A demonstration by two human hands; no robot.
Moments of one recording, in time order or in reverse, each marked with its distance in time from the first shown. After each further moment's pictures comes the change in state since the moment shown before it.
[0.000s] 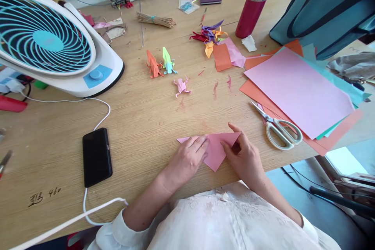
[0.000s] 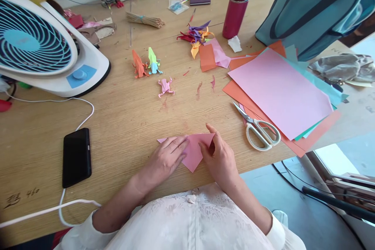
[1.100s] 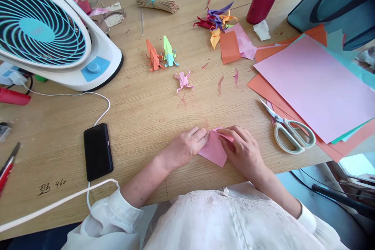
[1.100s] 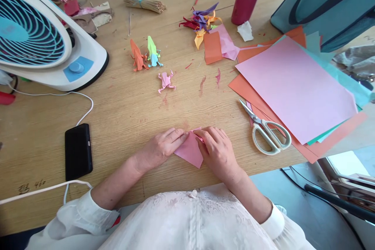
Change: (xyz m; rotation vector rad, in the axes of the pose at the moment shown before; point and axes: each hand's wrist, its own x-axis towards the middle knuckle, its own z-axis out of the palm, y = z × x) left_hand 0.025 -0.031 -0.013 0.142 -0.047 0.199; right_hand 0.030 0.003 -0.001 -0.049 -0.097 -0.499
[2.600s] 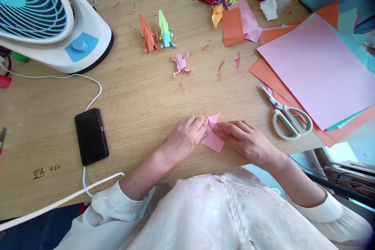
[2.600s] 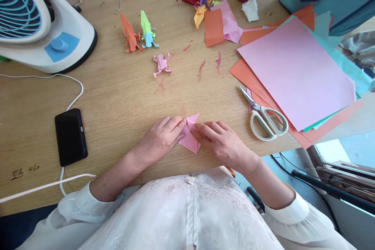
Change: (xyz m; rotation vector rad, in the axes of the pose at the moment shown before) left_hand 0.003 0.028 0.000 0.040 -0.002 -0.221; right_hand -0.009 0.019 -0.038 -0.146 -0.401 -0.405
